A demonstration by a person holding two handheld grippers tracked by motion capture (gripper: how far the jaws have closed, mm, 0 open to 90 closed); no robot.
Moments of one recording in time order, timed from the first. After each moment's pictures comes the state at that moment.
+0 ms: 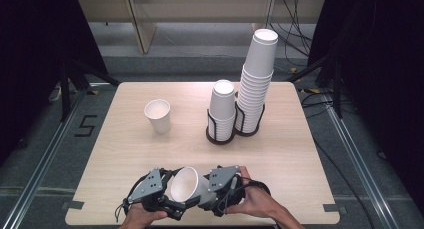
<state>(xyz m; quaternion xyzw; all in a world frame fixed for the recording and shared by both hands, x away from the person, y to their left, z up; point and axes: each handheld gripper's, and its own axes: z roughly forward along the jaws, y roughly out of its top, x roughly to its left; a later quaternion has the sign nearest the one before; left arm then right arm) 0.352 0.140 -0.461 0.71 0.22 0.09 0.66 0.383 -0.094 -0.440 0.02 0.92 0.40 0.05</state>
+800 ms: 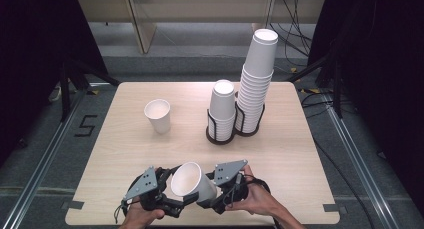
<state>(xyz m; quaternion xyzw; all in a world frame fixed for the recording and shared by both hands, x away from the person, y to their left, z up) 0.352 0.144 -0.459 0.69 0.23 0.09 0.68 0.391 -0.102 -0.446 0.05 0.89 0.46 0.01</state>
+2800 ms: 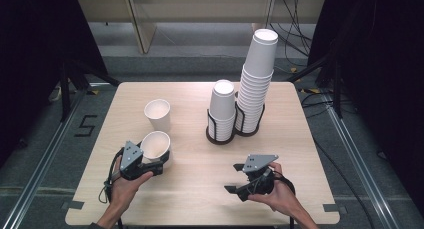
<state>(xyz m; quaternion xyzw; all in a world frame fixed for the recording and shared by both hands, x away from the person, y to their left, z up) 0.420 0.204 -0.463 0.70 0.40 0.30 0.52 0.407 -0.175 -0.456 0.20 0.88 0.43 0.07</state>
